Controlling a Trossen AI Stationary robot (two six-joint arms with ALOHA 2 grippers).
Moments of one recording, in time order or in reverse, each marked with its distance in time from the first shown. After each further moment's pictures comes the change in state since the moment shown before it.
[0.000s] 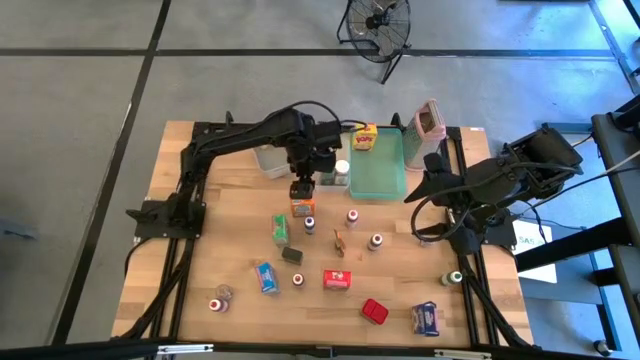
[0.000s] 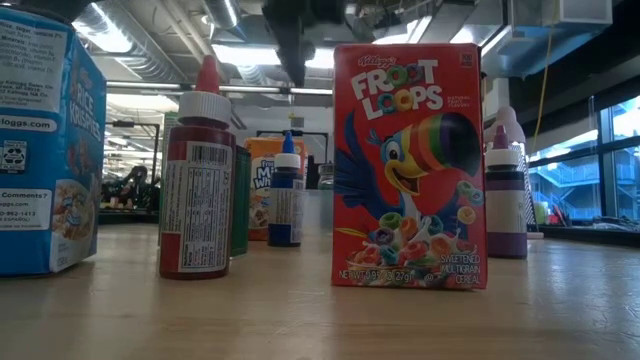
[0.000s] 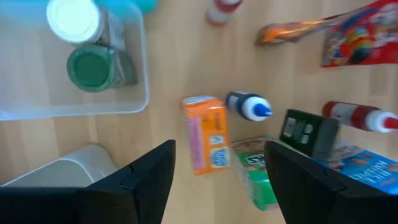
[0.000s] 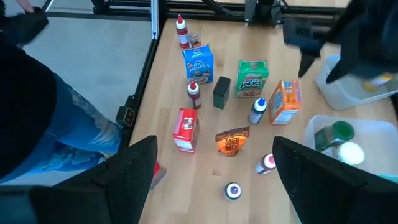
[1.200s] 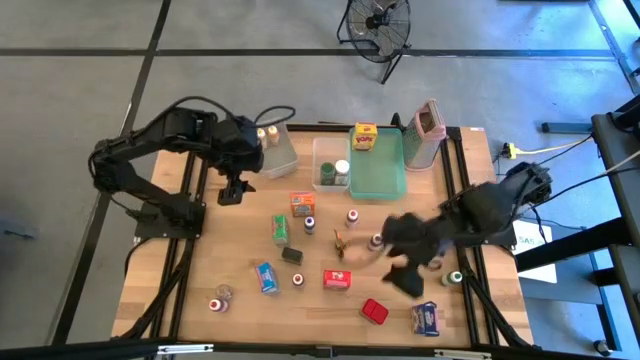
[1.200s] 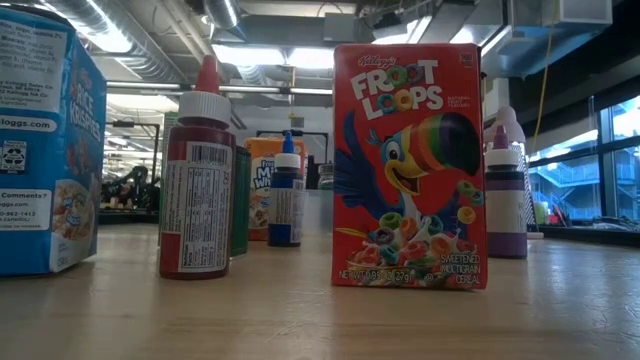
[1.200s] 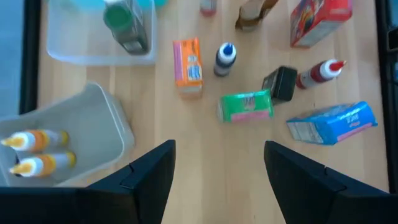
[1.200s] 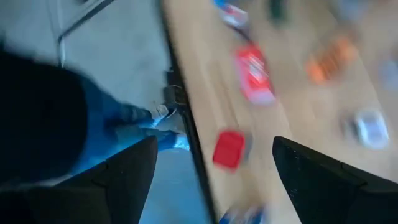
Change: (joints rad) left arm -0.074 -0.674 -0.494 0.074 -0.085 -0.111; right arm 0.076 0.084 -0.375 0.295 -0.164 0.568
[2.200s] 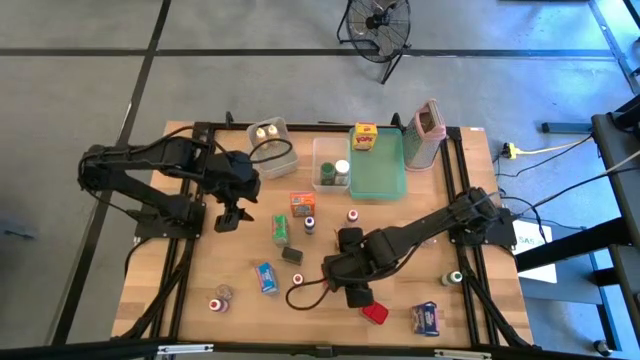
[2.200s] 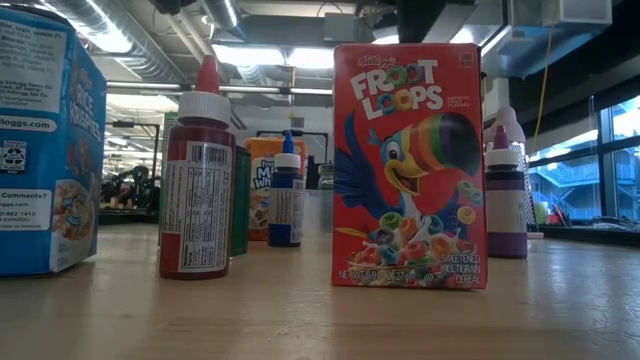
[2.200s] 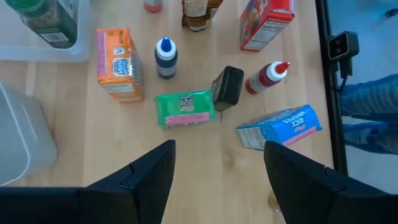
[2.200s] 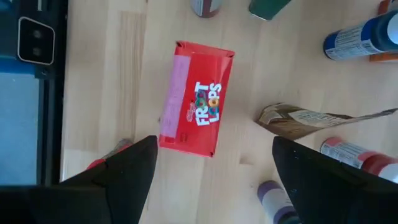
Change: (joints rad) left arm -0.188 -0.148 -0.311 0.245 0.069 -0.230; right arm -0.100 0.408 -0.003 0.014 0.072 -0.544
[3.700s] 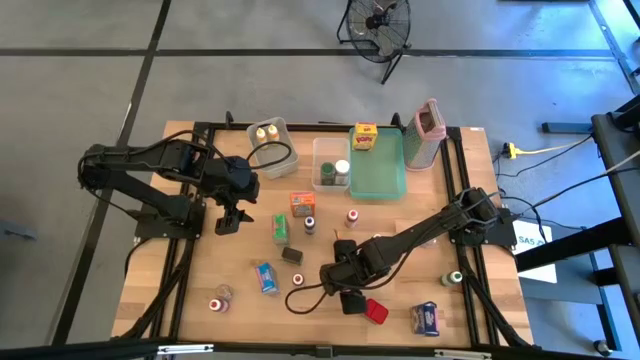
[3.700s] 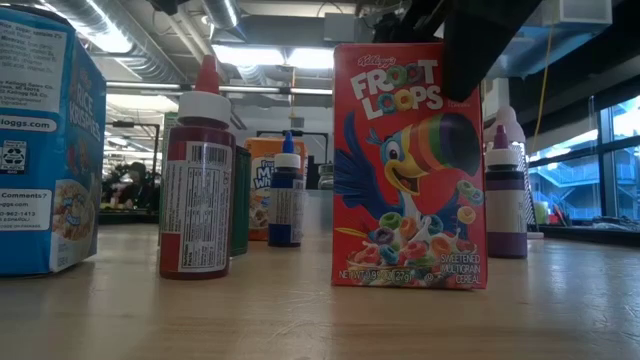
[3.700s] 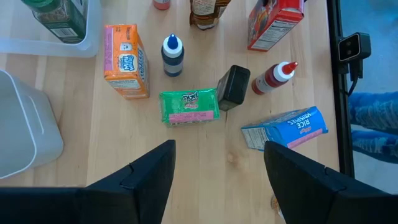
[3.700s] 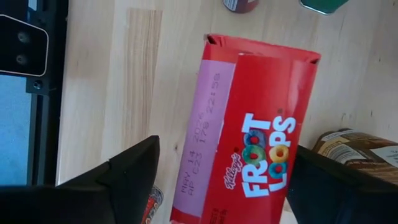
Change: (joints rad) left arm -0.041 -0.001 0.000 -0.004 -0.061 -0.055; right arm 0.002 0.000 -0.280 0.353 -0.079 0.021
